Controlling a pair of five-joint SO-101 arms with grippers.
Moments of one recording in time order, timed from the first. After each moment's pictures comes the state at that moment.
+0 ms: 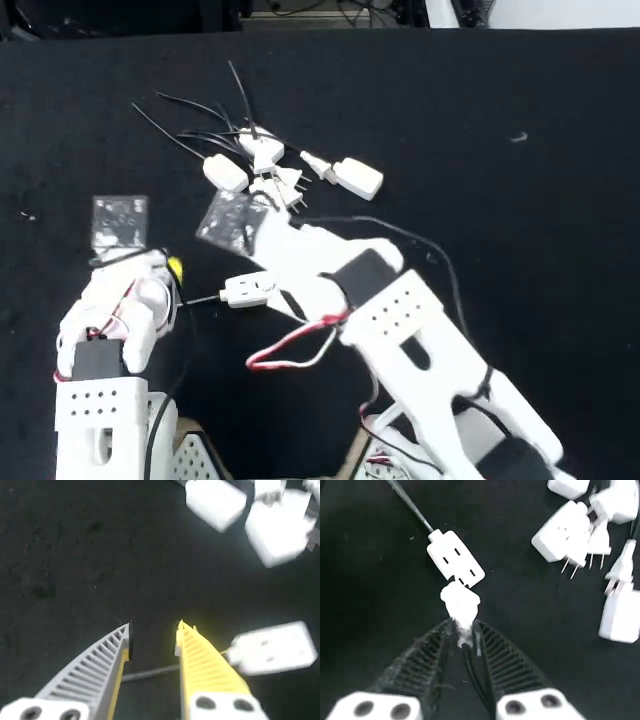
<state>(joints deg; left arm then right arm) -10.6 -77.1 76.9 51.2 -7.8 -37.4 -32.3 35.9 69.9 33.1</state>
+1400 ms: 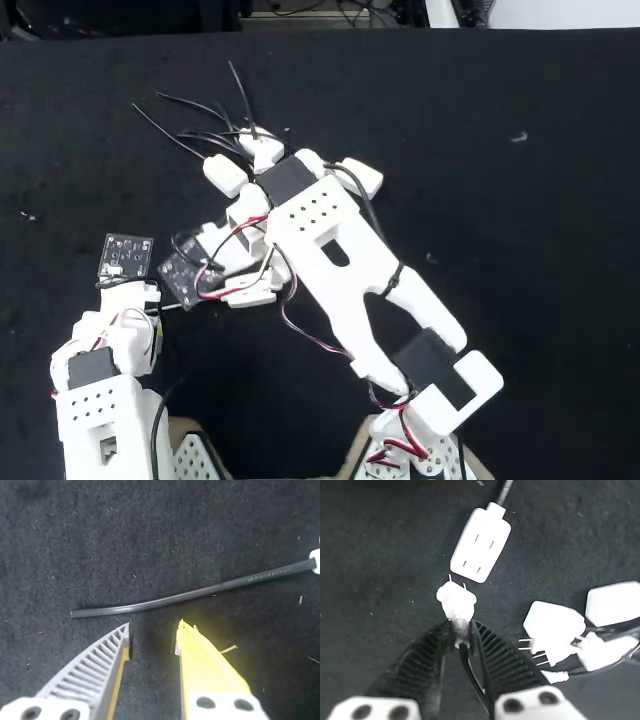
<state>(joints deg) -23.5 -77.1 88.7 55.3 -25.5 -37.3 5.3 -2.2 88.7 94.2</state>
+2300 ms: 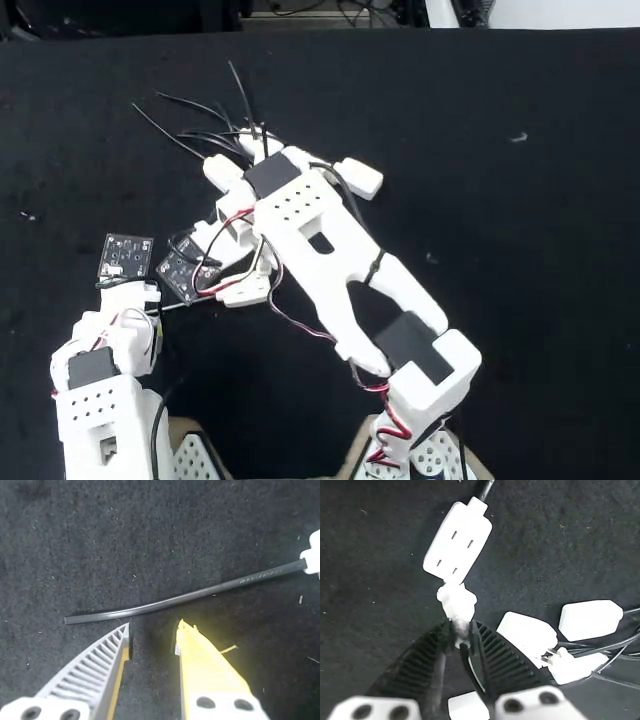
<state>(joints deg) -23.5 -77.1 88.7 55.3 -25.5 -37.3 12.1 -5.5 82.0 98.7</state>
